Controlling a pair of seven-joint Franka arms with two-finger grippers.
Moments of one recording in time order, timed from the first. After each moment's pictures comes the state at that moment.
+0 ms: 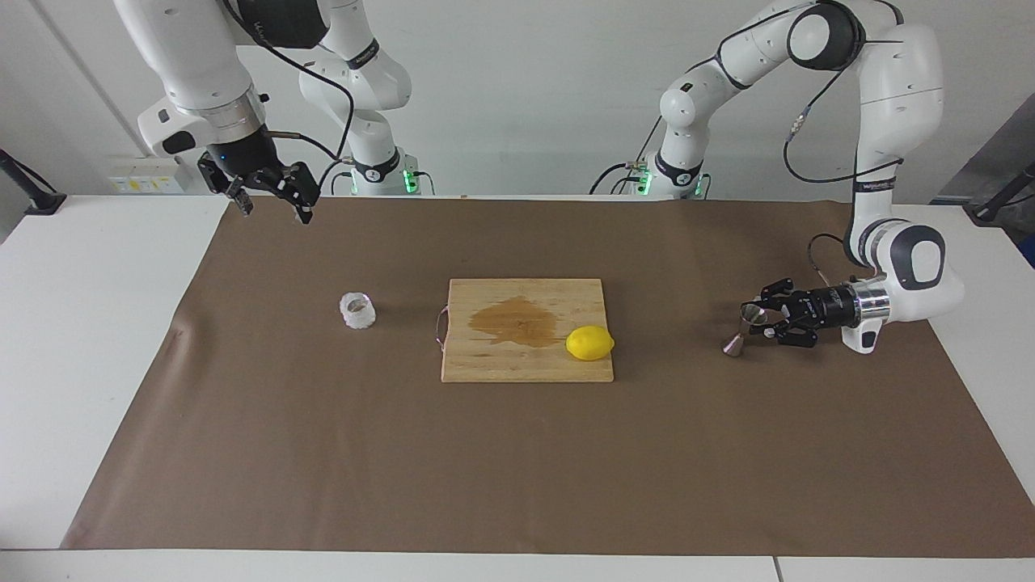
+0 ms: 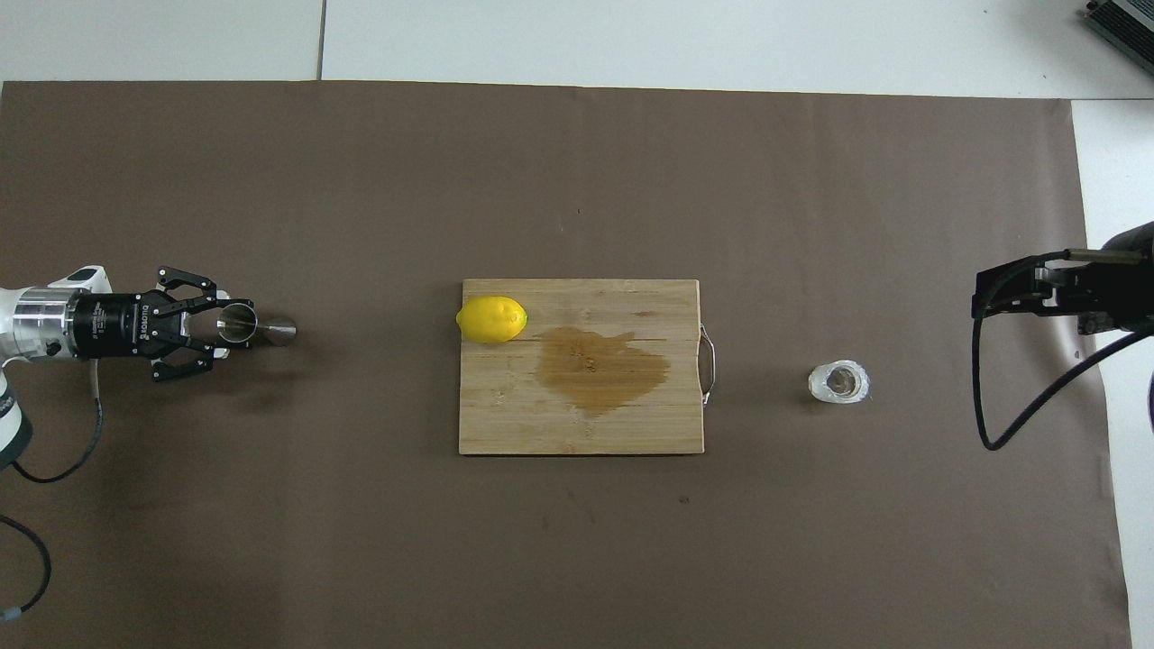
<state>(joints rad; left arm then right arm) 0.70 0.53 -0.37 -1.87 -1.00 1.57 -0.74 -0.05 -0.04 0.07 -1.62 -0.02 1.56 0.20</state>
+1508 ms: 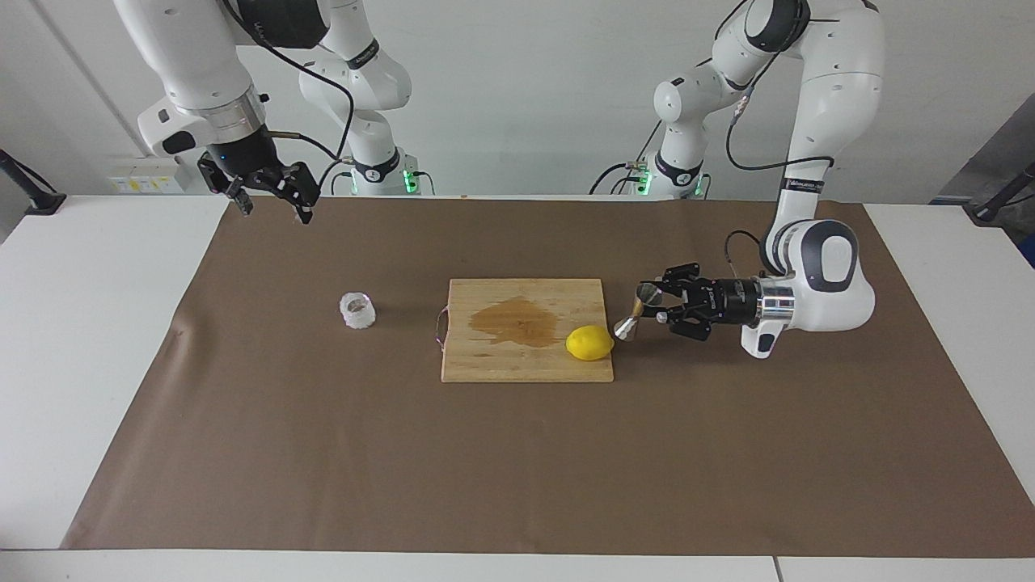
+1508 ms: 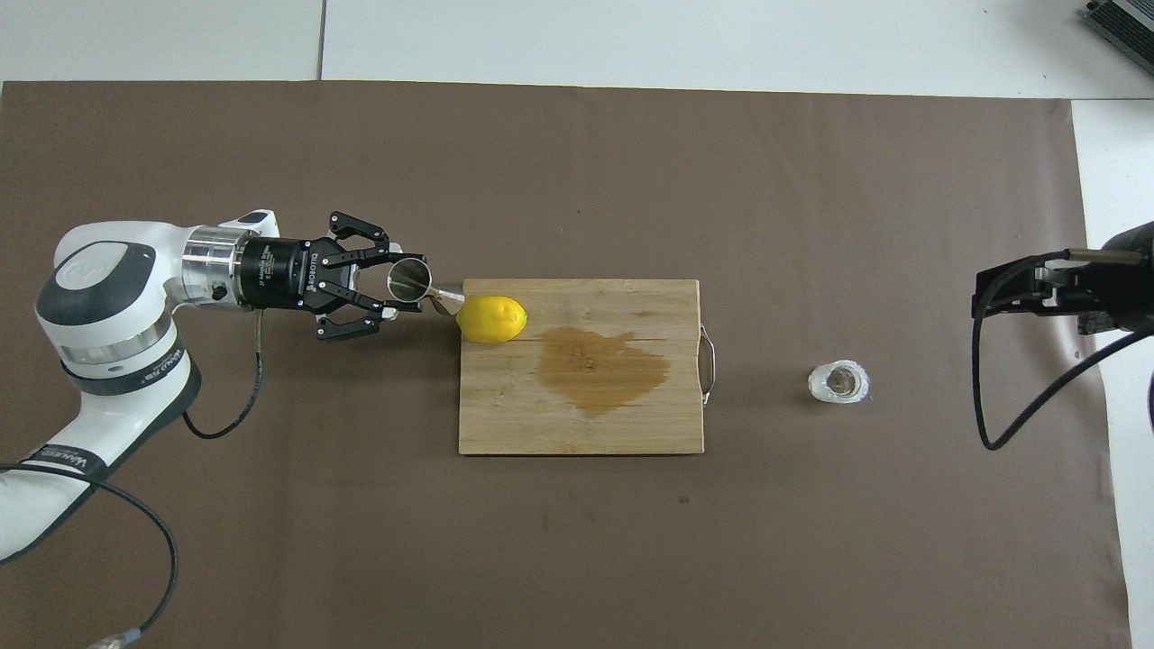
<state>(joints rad) 0.38 0.43 -0.48 -1.90 -1.34 1.68 -0.88 -0.05 -0.04 0.07 -1.62 -0.02 1.56 0.20</state>
